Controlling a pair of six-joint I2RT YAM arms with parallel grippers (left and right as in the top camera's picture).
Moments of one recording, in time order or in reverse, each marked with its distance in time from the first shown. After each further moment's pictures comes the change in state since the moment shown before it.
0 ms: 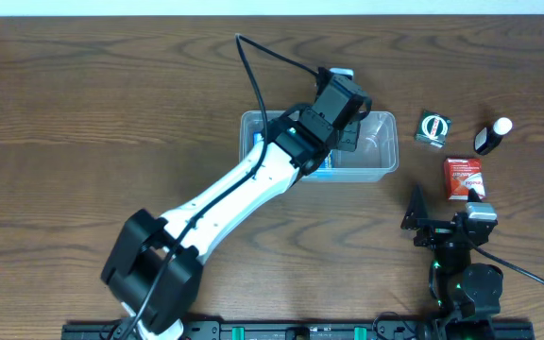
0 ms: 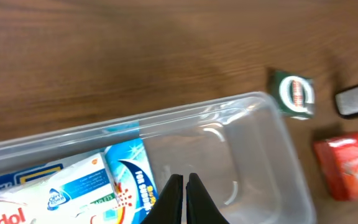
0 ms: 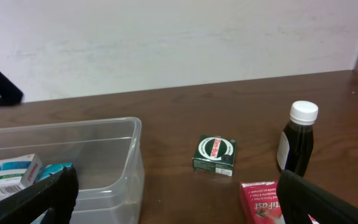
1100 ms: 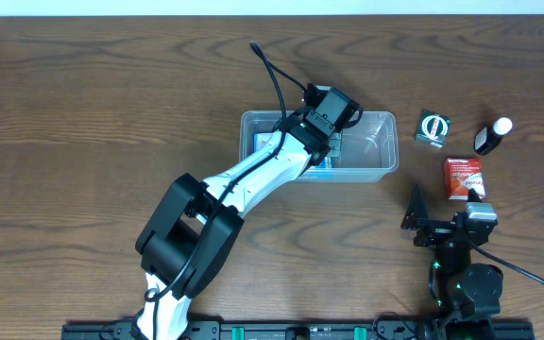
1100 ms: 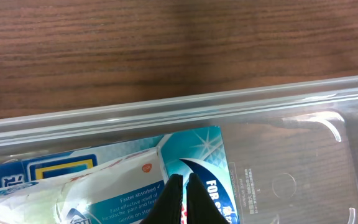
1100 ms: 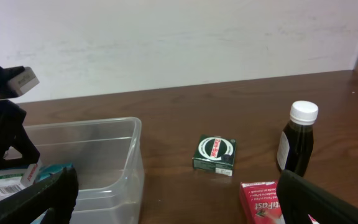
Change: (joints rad) left arm 0.038 0.181 0.000 -0.028 -0.091 -0.007; right arm 0.000 0.000 0.000 0.000 0.000 0.000
